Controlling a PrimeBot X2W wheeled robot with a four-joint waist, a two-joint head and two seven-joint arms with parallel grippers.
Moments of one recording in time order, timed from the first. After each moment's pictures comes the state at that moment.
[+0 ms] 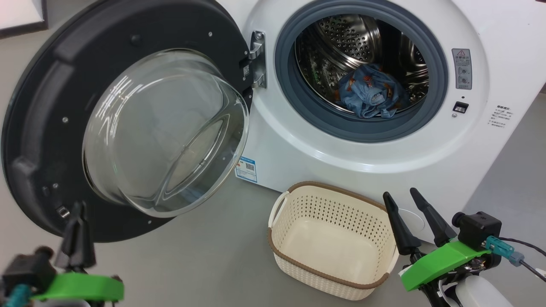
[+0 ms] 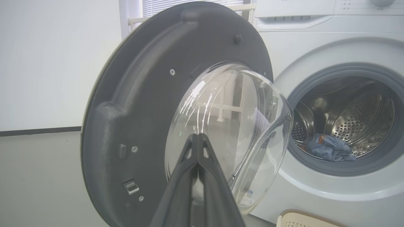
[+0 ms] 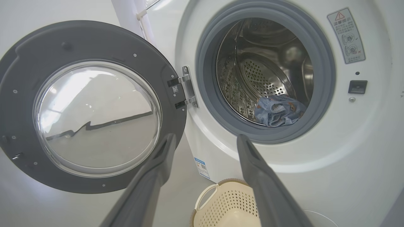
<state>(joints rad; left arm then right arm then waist) -0.14 0.12 0.09 0.32 -0.22 -0.13 -0.26 -0.19 -0.19 0.29 0.36 0.54 0.13 -0.25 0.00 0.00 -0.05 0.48</state>
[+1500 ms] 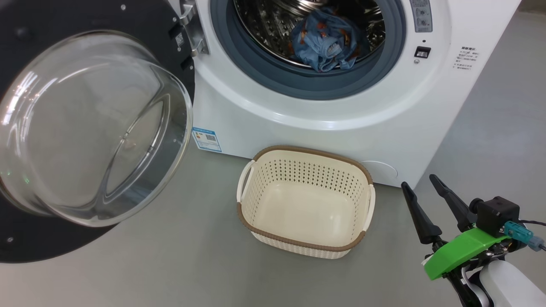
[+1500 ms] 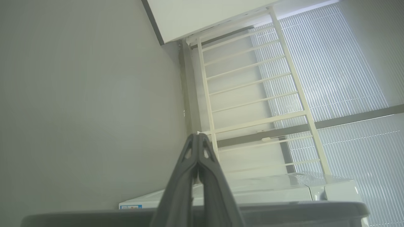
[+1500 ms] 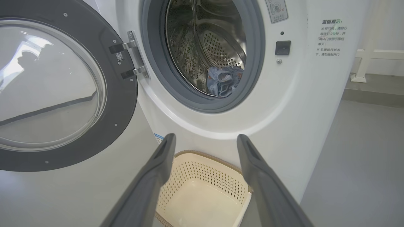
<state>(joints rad) -0.68 0.49 0.53 1.00 -1.41 -0.13 0.21 -0.25 -0.32 0.34 0.37 0.53 0.13 -0.25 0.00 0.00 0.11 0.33</state>
